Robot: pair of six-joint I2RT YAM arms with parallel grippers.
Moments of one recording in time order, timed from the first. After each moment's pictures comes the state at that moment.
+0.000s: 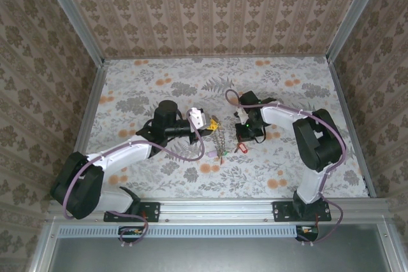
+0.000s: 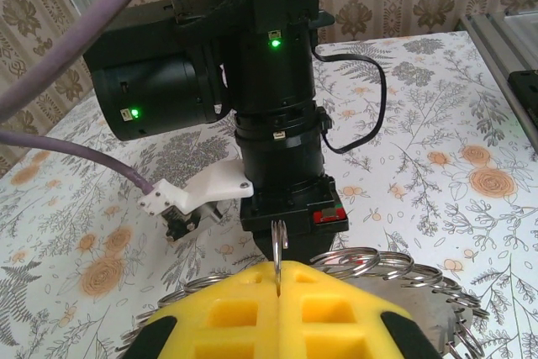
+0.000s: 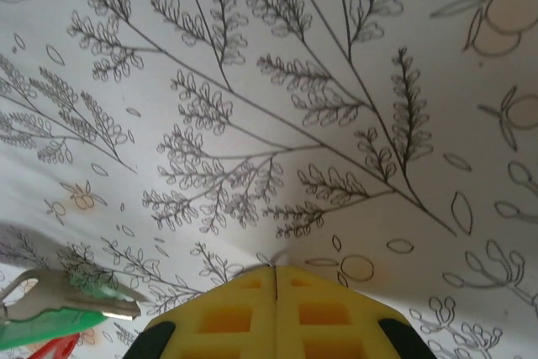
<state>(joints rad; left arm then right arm) -0.68 1.33 0.68 0.31 0.72 0.42 0.41 1.82 1.12 -0.72 -0.27 0.20</state>
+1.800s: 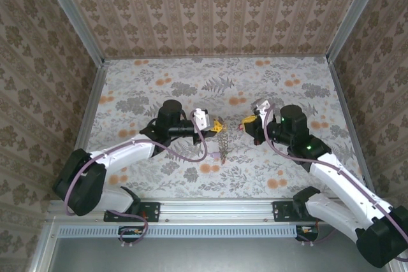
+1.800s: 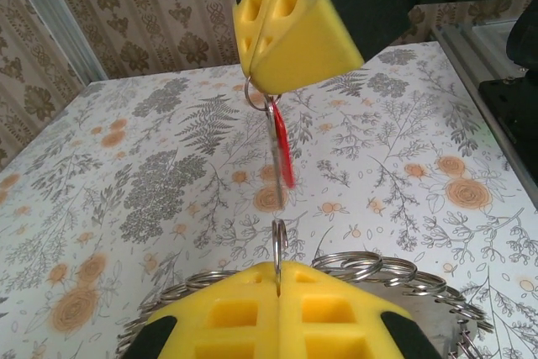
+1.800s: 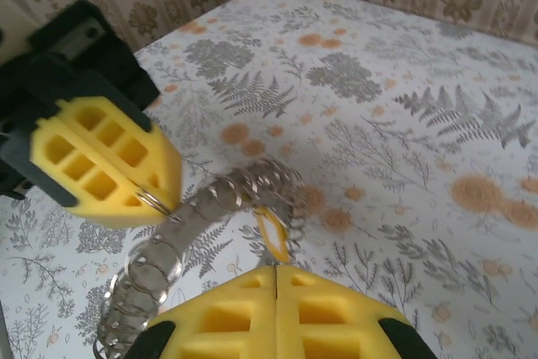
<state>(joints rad) -0.72 1.36 0.71 0.32 0.75 0.42 0.44 0.89 0.66 -0.17 -0.38 -0.02</state>
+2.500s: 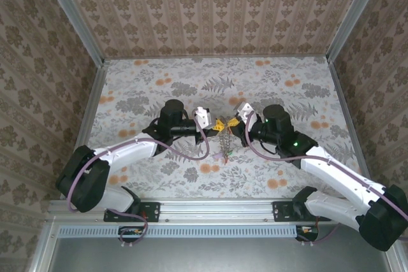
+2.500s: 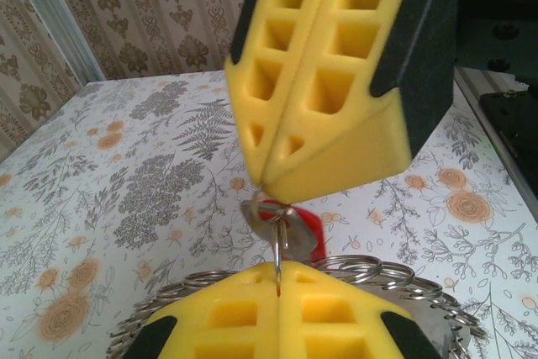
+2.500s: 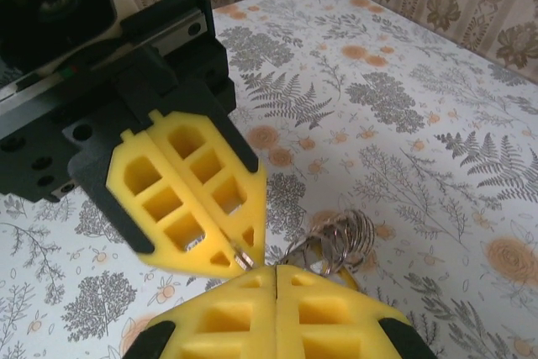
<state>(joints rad) -0.73 1.39 0.72 0.37 0.75 0.38 0.60 1.02 0.71 -0.10 -0.30 -0.14</state>
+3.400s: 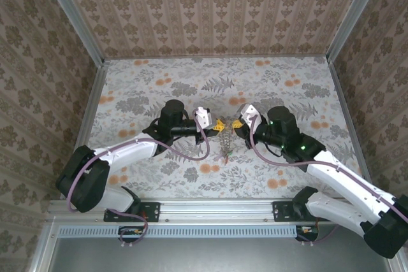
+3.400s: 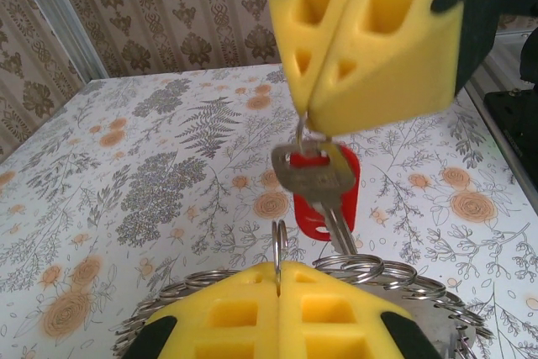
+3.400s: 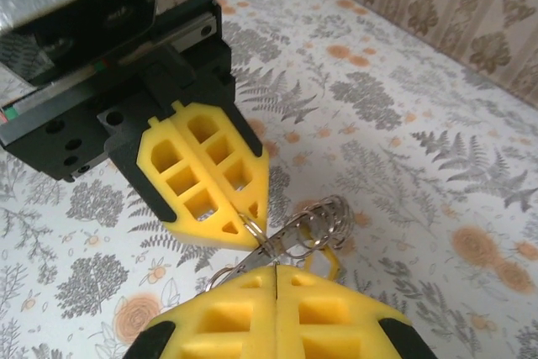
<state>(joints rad) -0.73 1.39 0.72 0.36 0.73 0.38 0.61 0.94 0.74 -0.23 -0.25 -0.19</state>
